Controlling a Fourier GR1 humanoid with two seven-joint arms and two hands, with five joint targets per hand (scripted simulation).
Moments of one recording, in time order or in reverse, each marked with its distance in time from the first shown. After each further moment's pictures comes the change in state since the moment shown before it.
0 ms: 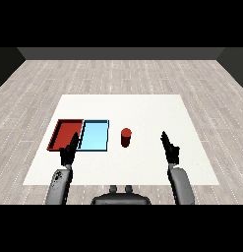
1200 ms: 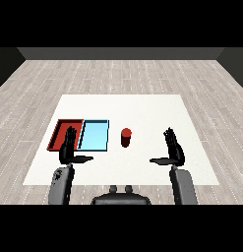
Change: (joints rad) left arm -0.034 -0.056 0.057 -0.017 0.068 -0.079 -0.469; right arm 0.028 0.036 -0.072 -0.099 -0.142 0.180 -0.311
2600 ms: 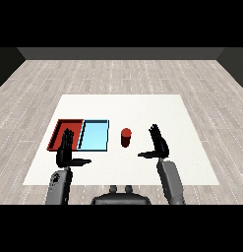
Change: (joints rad) left arm 0.052 0.001 0.013 -0.042 0.018 -0.031 -0.030; right arm -0.153 0.081 0.079 0.184 -0.036 -0.041 0.047
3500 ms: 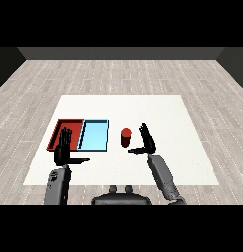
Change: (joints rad) left arm -0.029 0.012 0.032 0.016 0.040 -0.019 0.011; right arm -0.187 0.009 0.105 0.361 -0.071 -0.119 -0.172
